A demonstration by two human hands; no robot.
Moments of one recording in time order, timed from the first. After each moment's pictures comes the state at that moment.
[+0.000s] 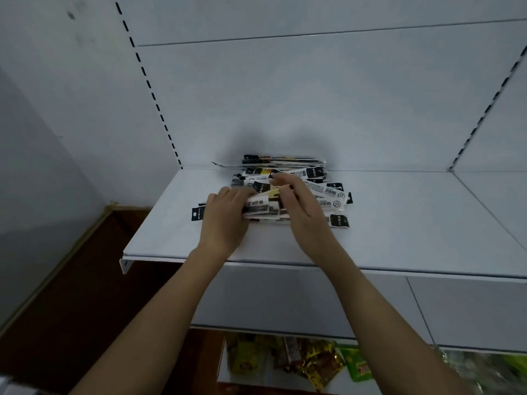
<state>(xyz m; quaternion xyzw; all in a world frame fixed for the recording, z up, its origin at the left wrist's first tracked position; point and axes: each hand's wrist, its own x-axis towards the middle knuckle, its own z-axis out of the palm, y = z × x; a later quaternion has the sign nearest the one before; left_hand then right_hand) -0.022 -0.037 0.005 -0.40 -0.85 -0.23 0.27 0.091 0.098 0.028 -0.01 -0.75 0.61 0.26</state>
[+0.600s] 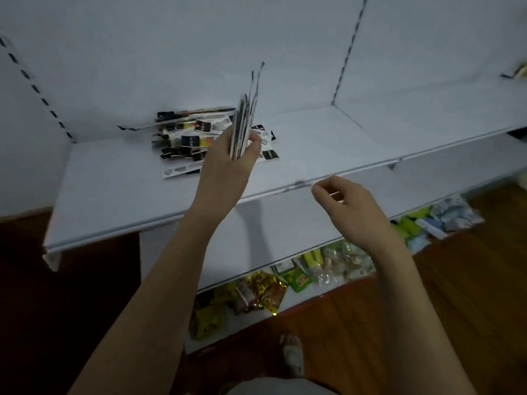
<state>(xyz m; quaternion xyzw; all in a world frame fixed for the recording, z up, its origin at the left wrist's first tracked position) 0.078 -0.028 0.062 -0.40 -0.65 -0.63 -0.15 0.272 0.063 0.039 -0.39 -0.82 0.36 0.23</state>
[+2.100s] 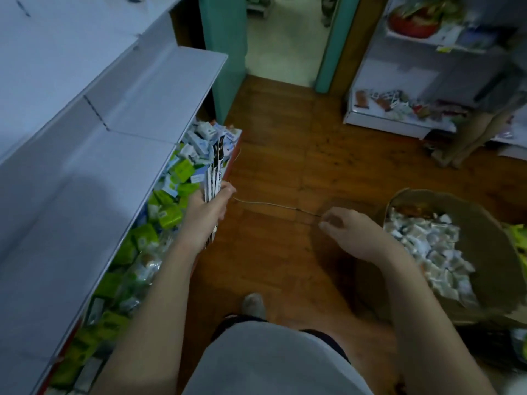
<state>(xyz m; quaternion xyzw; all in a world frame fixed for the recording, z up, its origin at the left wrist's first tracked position) 0.662 0.420 -0.080 -0.56 -0.53 -0.34 -0.54 0.911 0.308 -0.052 -0.79 -0.51 0.33 0.07</state>
